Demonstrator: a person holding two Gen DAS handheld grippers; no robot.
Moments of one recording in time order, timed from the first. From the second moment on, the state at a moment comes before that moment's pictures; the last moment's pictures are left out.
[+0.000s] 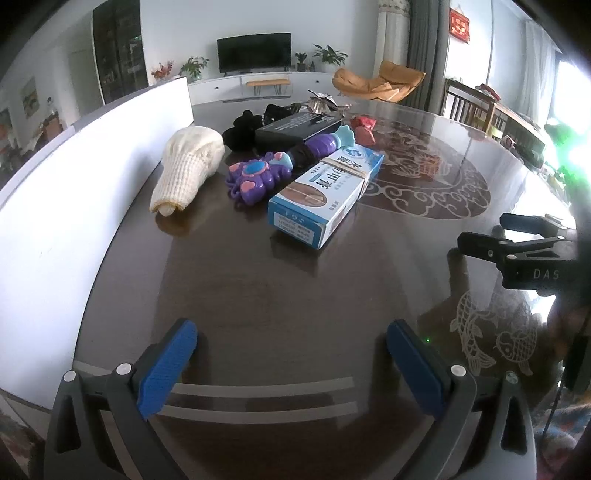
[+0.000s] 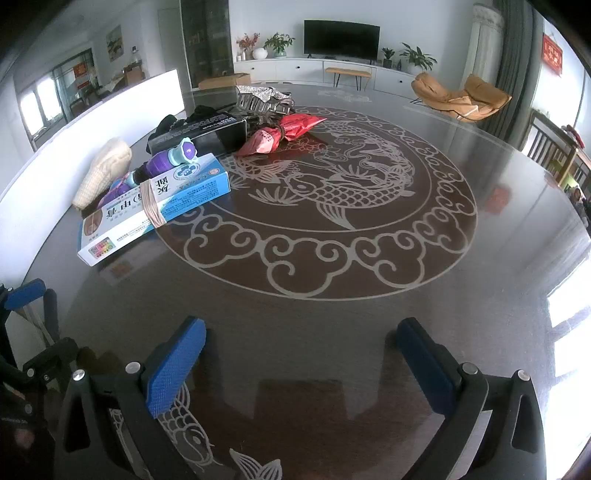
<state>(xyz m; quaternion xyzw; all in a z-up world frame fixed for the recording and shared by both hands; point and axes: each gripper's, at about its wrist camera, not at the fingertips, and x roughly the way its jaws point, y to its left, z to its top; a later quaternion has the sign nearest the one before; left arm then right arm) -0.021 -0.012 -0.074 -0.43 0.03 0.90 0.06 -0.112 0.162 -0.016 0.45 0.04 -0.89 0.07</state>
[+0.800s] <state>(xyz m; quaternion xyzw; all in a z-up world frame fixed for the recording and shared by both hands) -0.022 -0.011 -0.073 -0.44 0.02 0.90 0.05 -0.112 0.160 -0.018 0.45 0.04 -0.89 0.06</state>
